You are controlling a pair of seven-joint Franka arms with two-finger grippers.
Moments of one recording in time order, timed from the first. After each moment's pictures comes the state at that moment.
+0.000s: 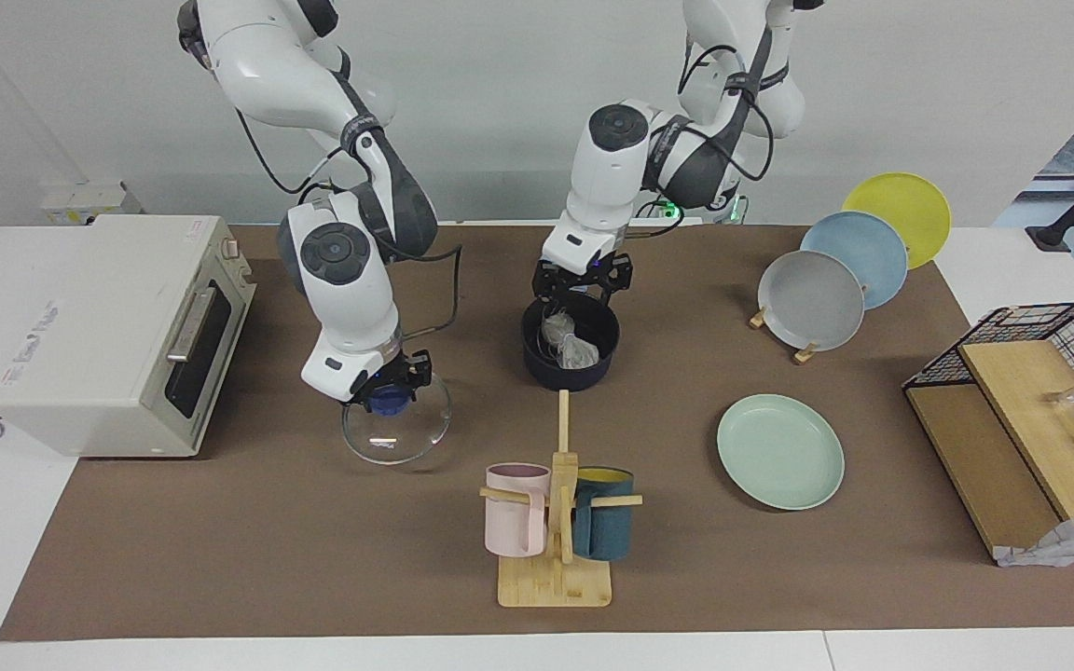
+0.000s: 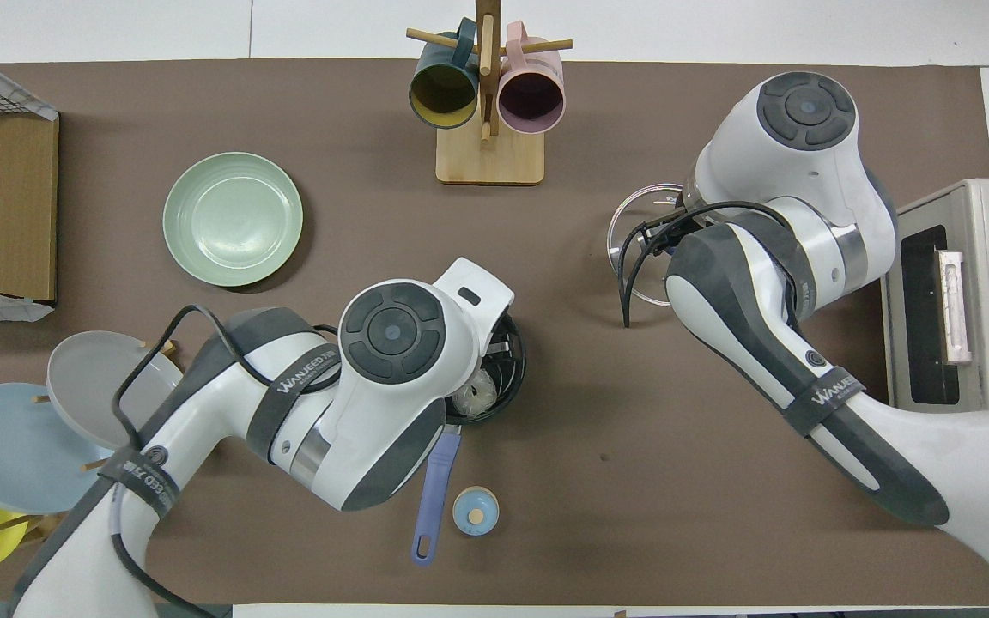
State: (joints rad) left arm -0.65 0.16 -0.09 -1.94 -0.06 2.12 -0.77; right arm -0.25 0.44 0.58 -1.66 -0.28 1.98 0.13
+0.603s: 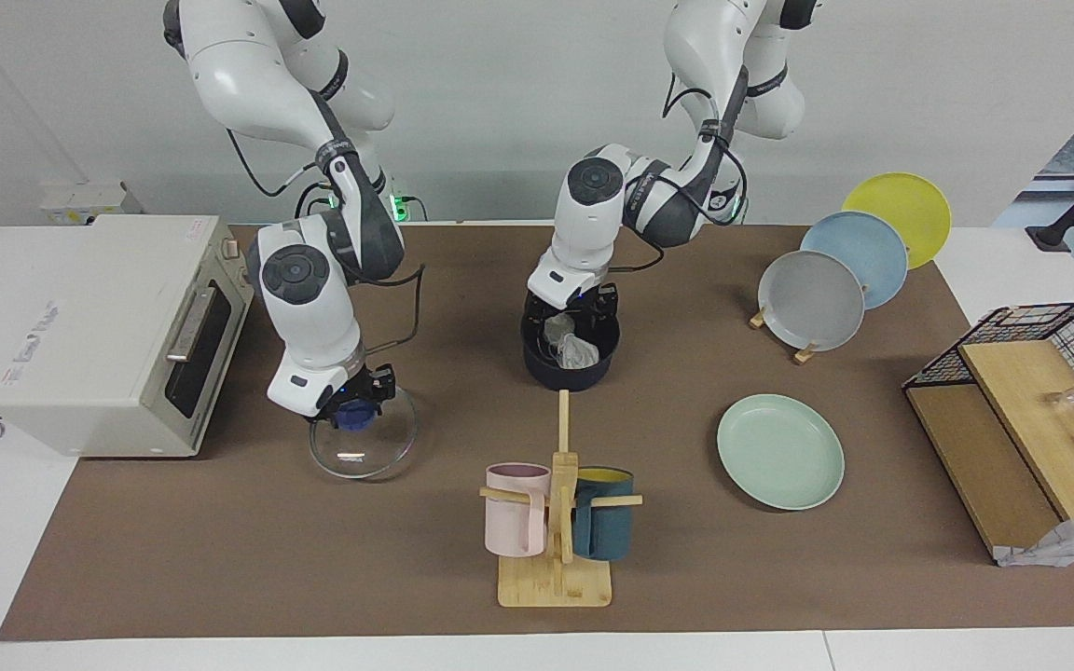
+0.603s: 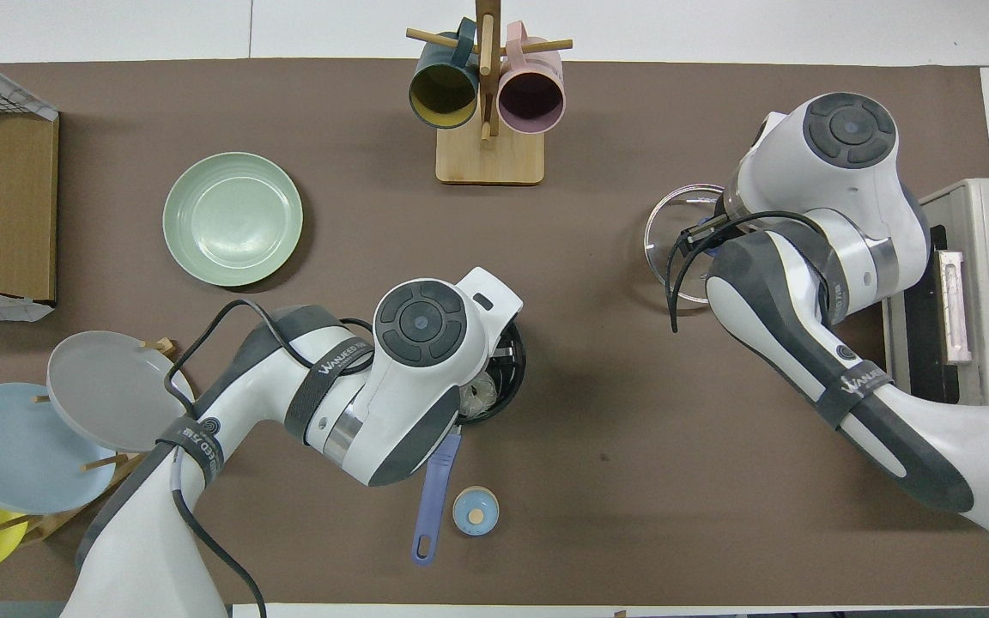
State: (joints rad) left arm -0.65 0.25 -0.09 -1.95 -0.06 2.18 -0.69; right arm -0.34 0.44 0.58 -1.74 -0.34 2.06 0.00
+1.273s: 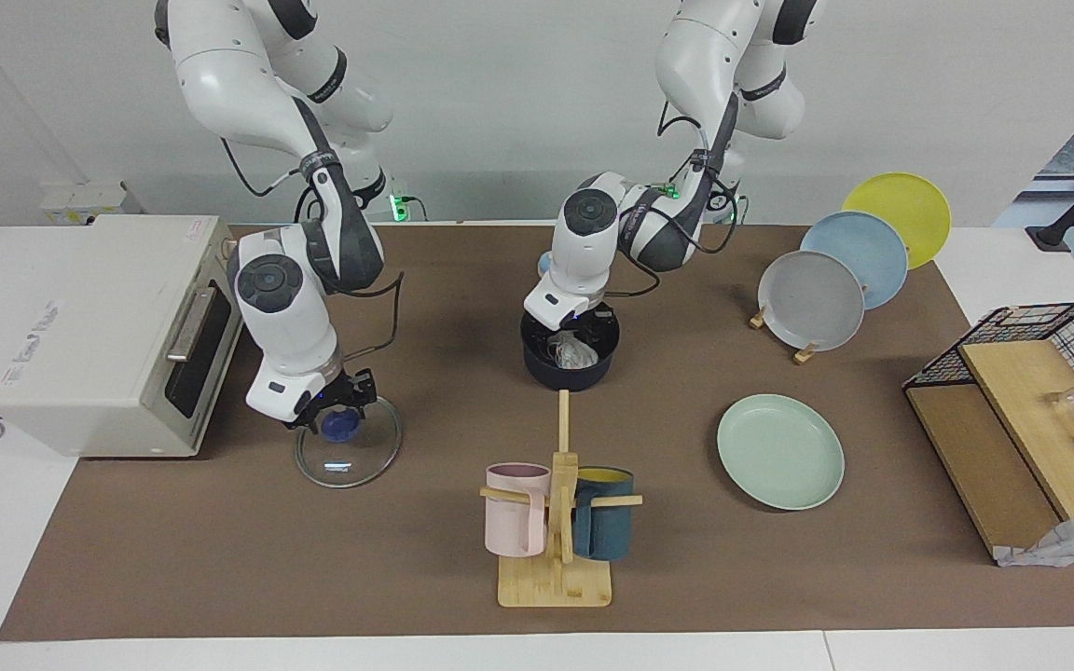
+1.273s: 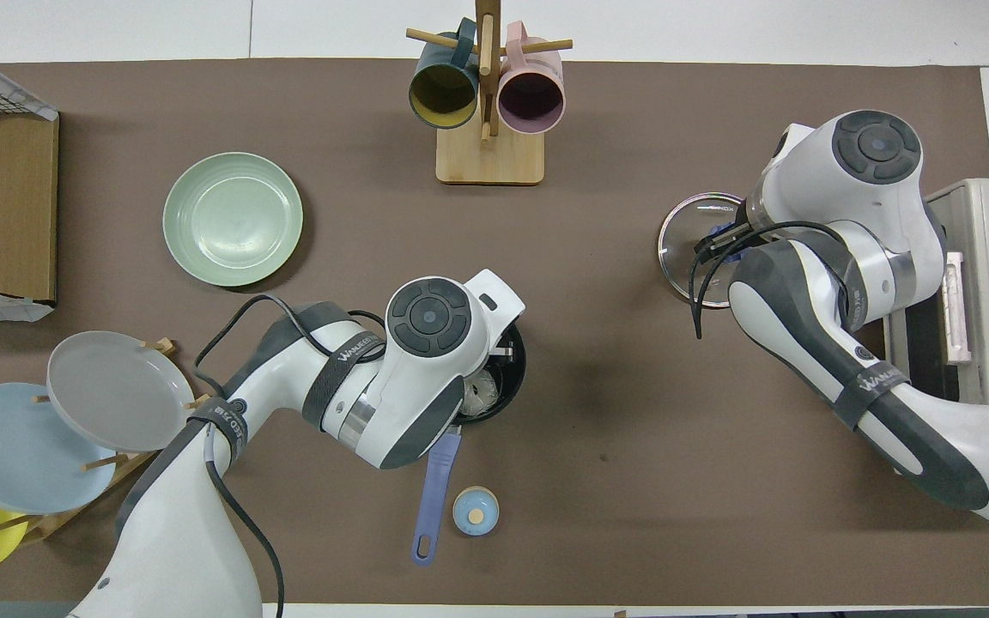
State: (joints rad) left arm -0.65 0.31 -0.08 -1.95 -0.05 2.24 -0.58; right arm -0.39 0.43 0.58 -1.81 -0.34 2.14 -0.04
